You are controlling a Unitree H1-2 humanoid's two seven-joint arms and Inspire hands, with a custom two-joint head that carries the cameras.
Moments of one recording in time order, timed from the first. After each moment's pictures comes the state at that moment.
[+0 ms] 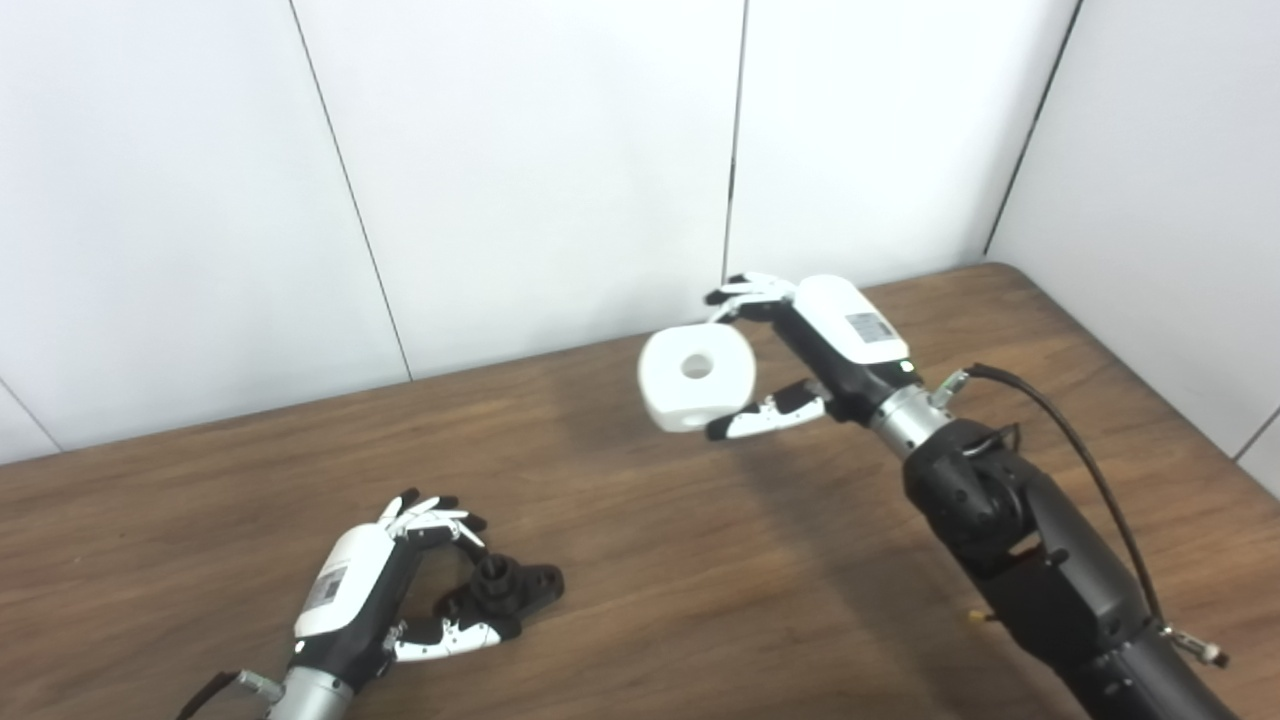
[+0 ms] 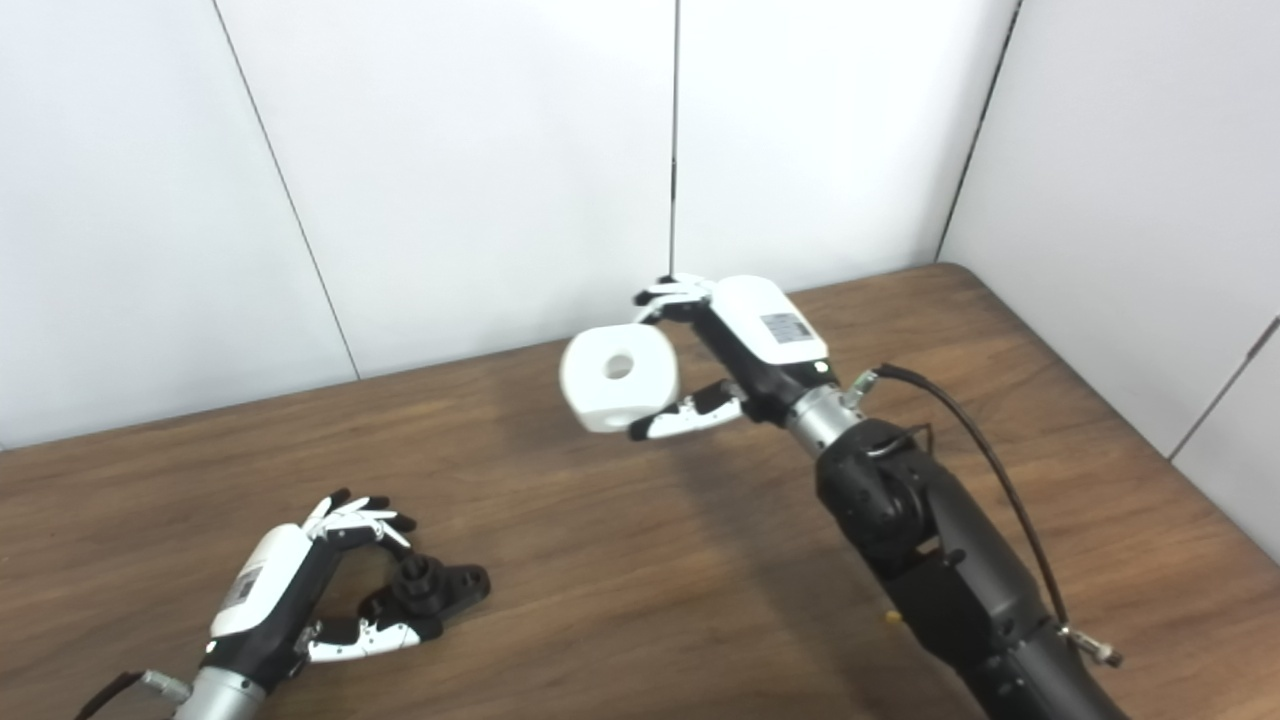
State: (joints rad) left arm -0.26 0.25 -0.29 0.22 0.60 -0.29 -0.01; right arm -0.34 -0.49 0.14 -0.14 -0.60 -0.03 0.08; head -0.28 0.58
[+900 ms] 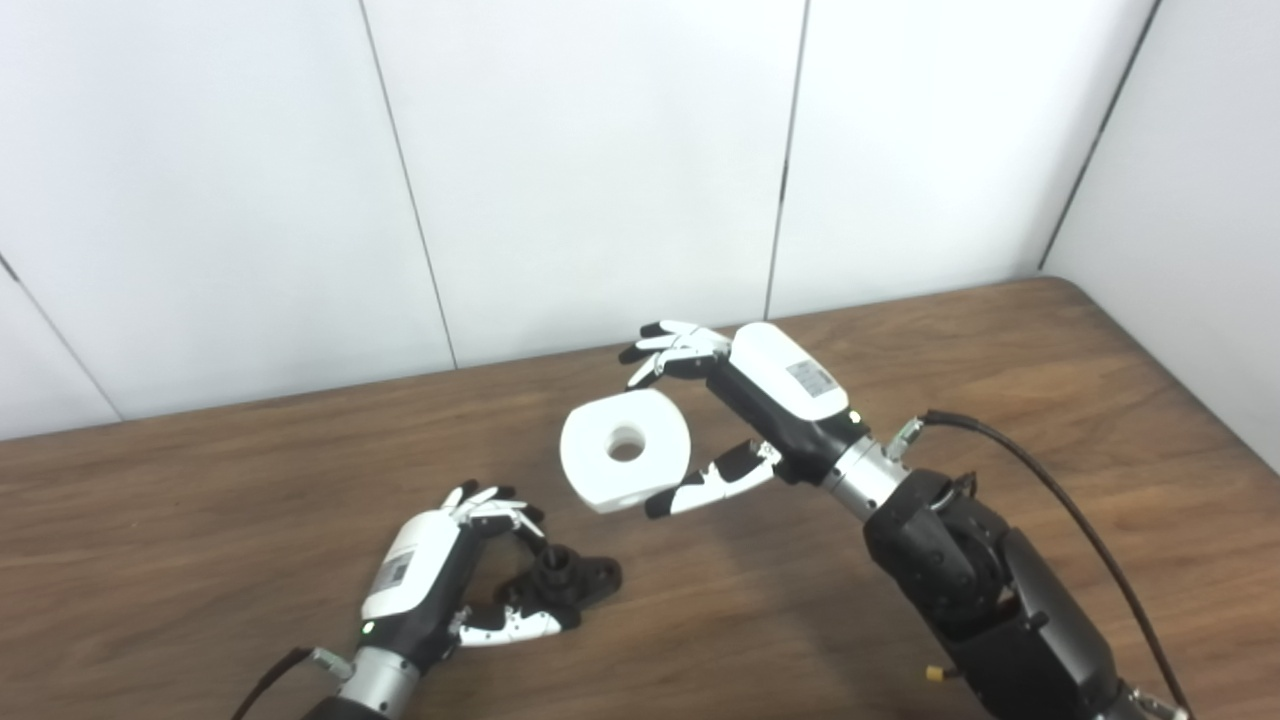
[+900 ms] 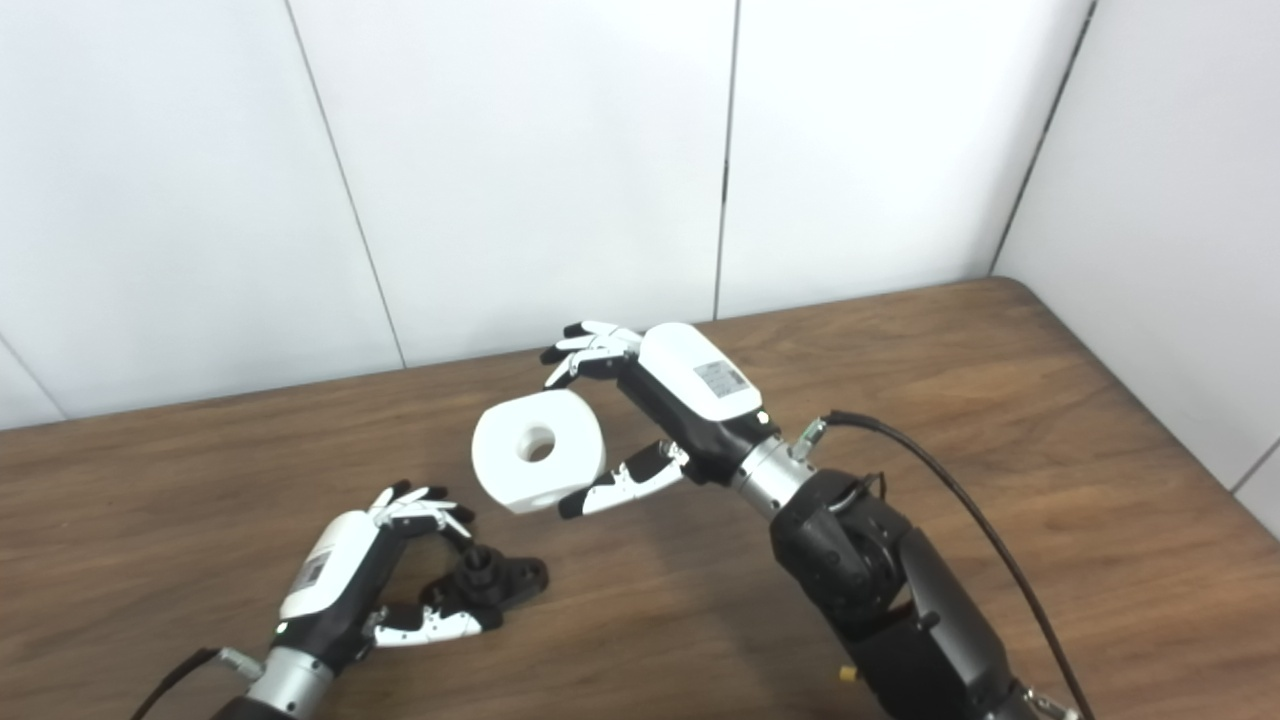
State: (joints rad) left arm -0.25 0.19 -0.33 0.18 0.63 -0.21 0.00; right arm -0.32 -0.36 0.22 -0.21 -0.58 -0.11 0.16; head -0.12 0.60
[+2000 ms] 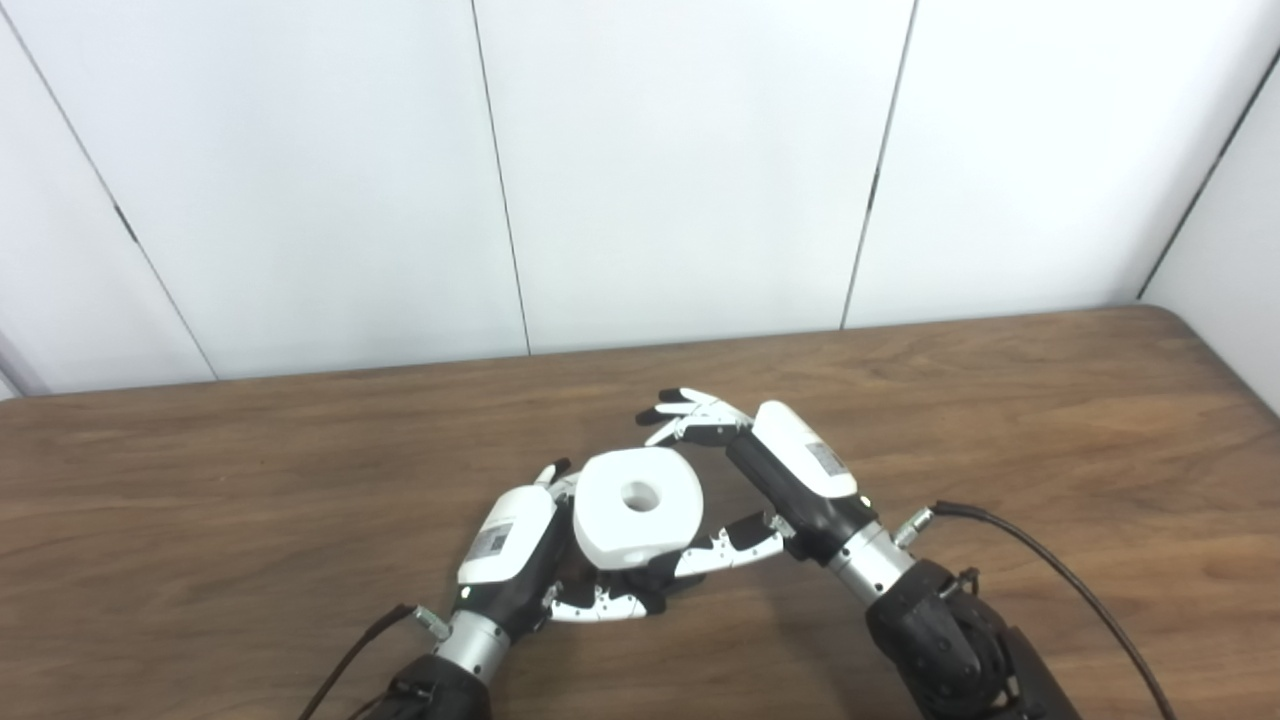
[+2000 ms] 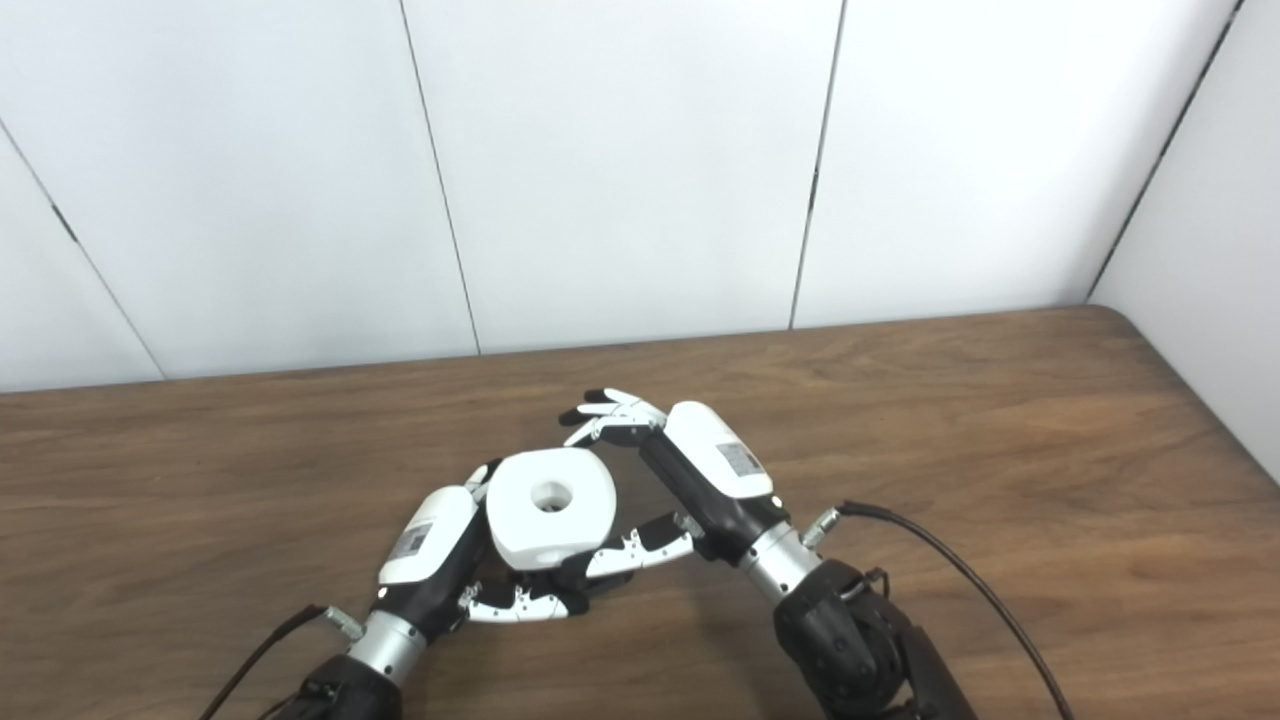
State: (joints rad) left arm -0.26 0.15 -0.36 0.19 0.67 -0.18 0.03; right arm -0.25 -0.22 0.22 -0.10 -0.54 -0.20 0.13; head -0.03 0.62
